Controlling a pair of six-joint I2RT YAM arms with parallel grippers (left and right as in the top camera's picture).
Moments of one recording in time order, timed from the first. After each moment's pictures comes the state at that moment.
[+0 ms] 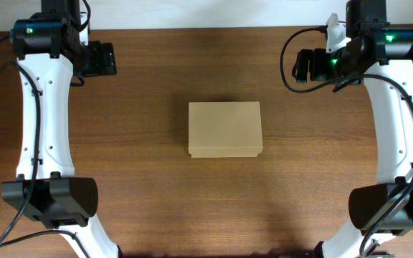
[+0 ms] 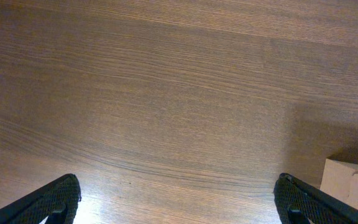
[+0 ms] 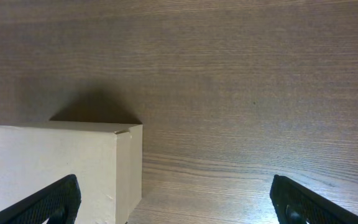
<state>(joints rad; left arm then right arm) 0.04 1.96 2.22 -1.39 -0.14 -0.08 -0.02 1.85 2.00 -1.29 -0.17 0.03</state>
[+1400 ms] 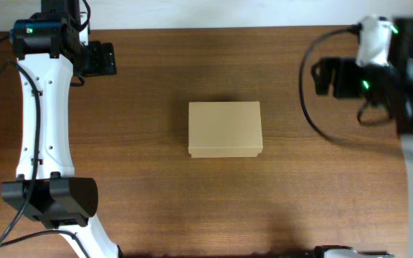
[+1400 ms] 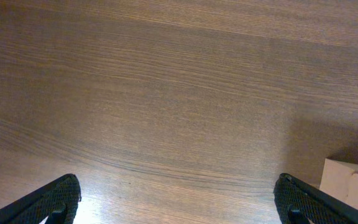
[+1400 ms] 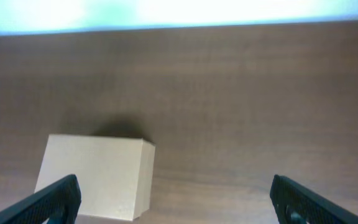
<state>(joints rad) 0.04 1.96 2.22 -1.39 -0.13 -0.08 -0.02 1.38 1.79 -1.15 -0.14 0.03</state>
